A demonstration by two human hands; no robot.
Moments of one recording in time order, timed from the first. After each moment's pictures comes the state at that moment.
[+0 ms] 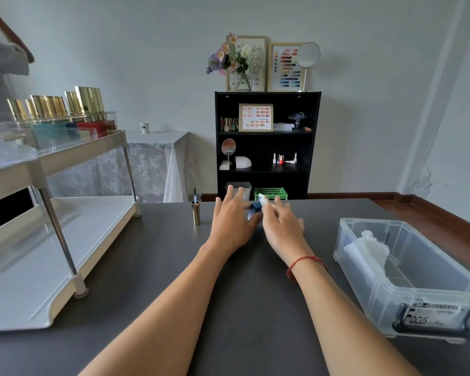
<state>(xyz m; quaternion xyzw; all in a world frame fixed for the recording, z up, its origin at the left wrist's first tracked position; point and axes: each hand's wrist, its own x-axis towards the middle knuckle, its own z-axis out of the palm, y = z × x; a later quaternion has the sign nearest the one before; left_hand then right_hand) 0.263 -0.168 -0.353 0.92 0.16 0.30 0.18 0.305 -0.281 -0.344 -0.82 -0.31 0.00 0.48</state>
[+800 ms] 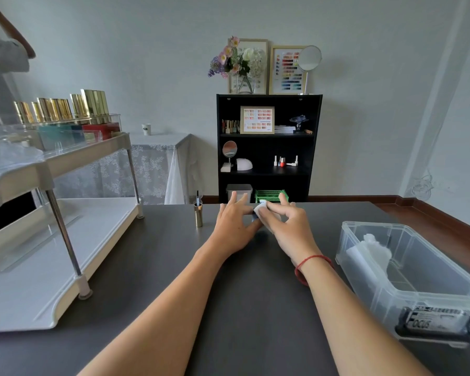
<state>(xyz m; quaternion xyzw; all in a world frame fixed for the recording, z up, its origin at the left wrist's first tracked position) 0.244 -0.176 -0.341 0.92 0.12 0.26 0.28 0.307 -0.293 -0.341 -0.74 -0.32 0.02 0.59</state>
